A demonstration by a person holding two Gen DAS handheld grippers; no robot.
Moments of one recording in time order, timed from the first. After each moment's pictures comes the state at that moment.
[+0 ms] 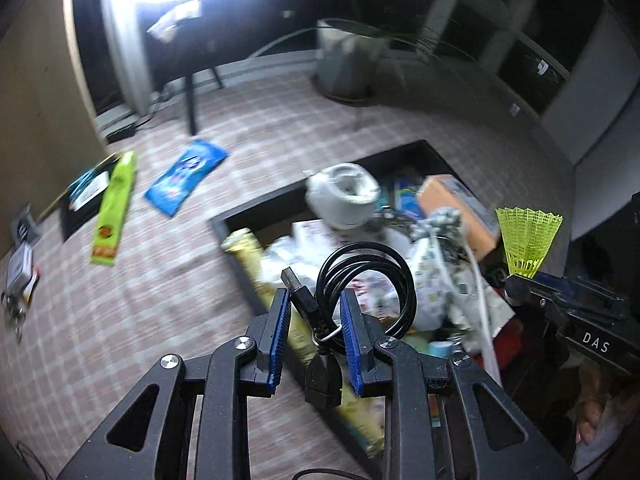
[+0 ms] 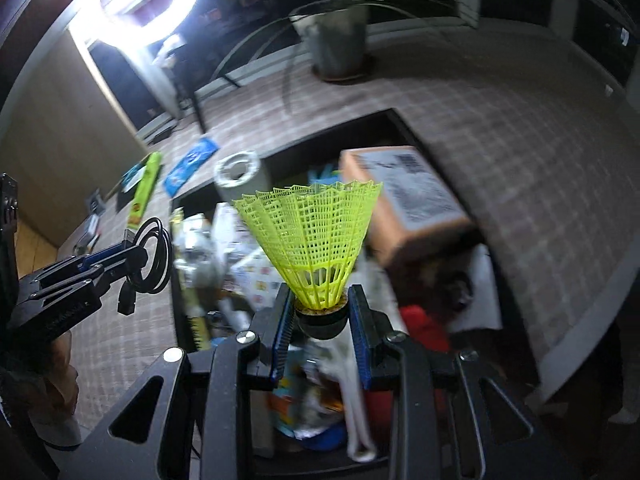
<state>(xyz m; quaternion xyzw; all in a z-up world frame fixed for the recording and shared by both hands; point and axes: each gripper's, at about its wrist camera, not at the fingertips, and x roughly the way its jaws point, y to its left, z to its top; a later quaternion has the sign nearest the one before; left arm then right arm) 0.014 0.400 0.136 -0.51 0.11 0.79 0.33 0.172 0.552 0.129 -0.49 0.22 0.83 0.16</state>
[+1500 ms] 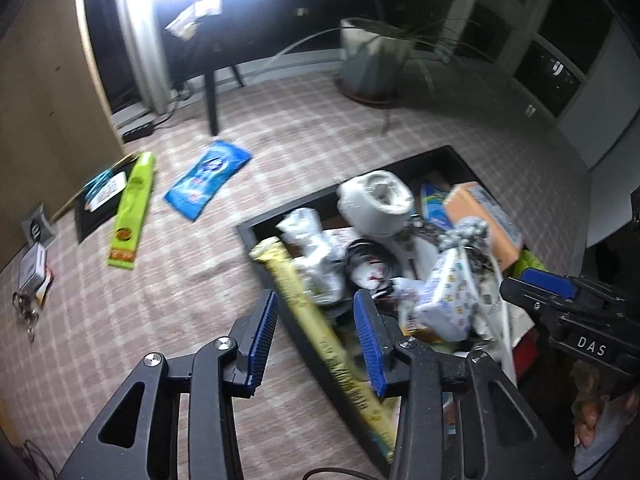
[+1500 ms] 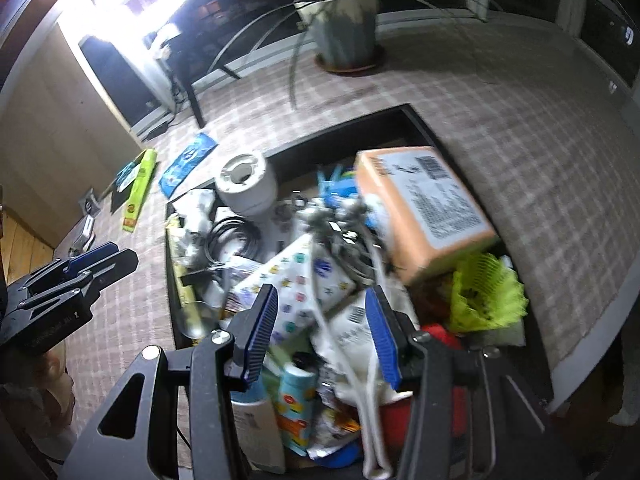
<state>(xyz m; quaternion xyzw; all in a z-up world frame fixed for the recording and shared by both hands) -0.010 0.380 0.134 -0.52 0.11 0.80 0.29 0.136 0.542 0.119 -0.51 0.22 0.82 0.15</state>
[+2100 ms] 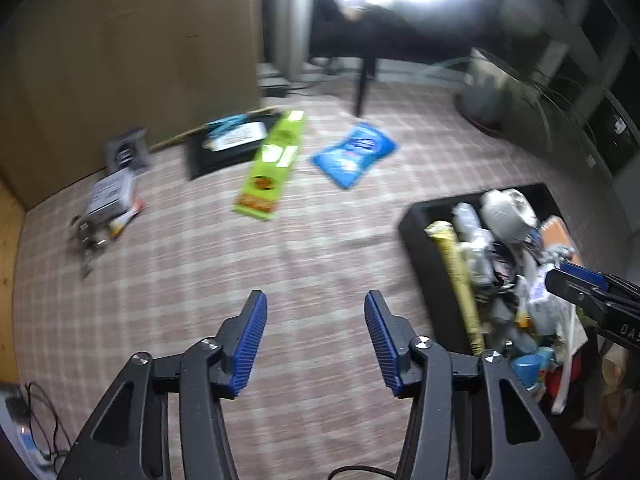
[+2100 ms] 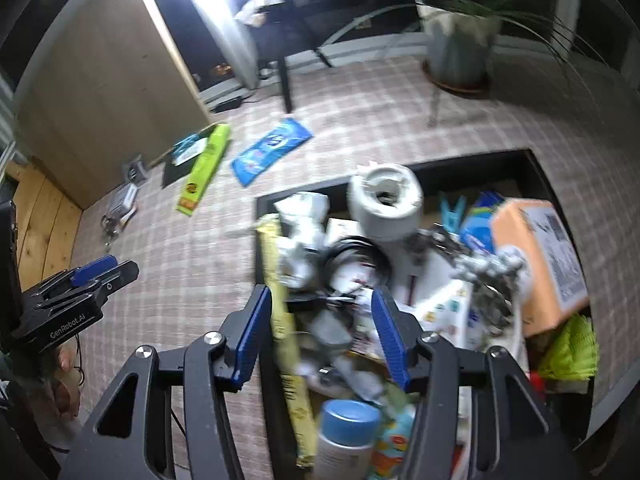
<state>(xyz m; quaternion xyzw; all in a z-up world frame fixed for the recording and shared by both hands) -0.041 0.249 0.122 -0.53 0.05 0.83 0.16 0.063 0.466 0.124 -0.51 0.17 0.84 0.05</state>
